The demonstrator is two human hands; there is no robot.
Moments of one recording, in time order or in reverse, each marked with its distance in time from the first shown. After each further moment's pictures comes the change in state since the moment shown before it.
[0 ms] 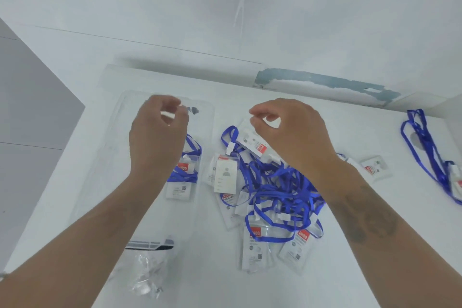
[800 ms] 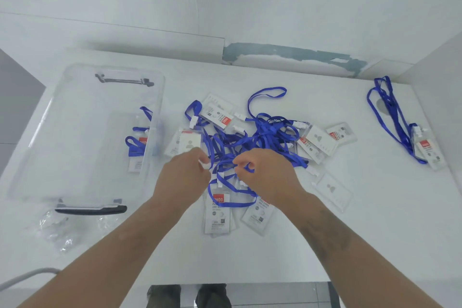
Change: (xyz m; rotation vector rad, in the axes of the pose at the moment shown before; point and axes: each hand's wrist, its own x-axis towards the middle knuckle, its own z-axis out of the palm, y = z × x) left_hand -0.131 -0.019 0.084 0.510 -0.602 -0.012; right_hand -0.128 0.092 0.031 0.006 -0.377 0.191
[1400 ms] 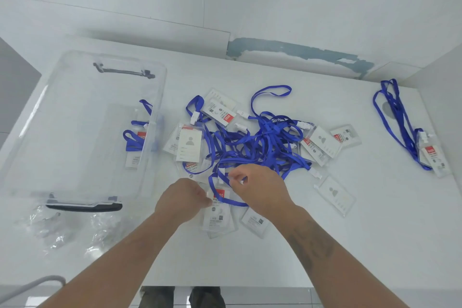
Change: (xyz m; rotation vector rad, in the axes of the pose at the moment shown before) left_hand 0.000 -0.033 0.044 -0.096 -0.297 -0.283; right_hand 0.004 0.005 0.040 0.024 -0.141 0.103
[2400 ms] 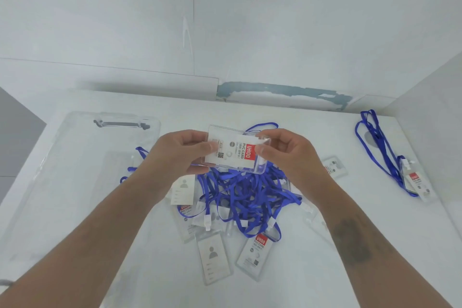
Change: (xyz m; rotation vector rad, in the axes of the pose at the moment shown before) left_hand -0.039 0.107 -0.130 -0.749 -0.053 0.418; right_hand 0.004 -0.009 -0.145 0.842 0.295 -0.185
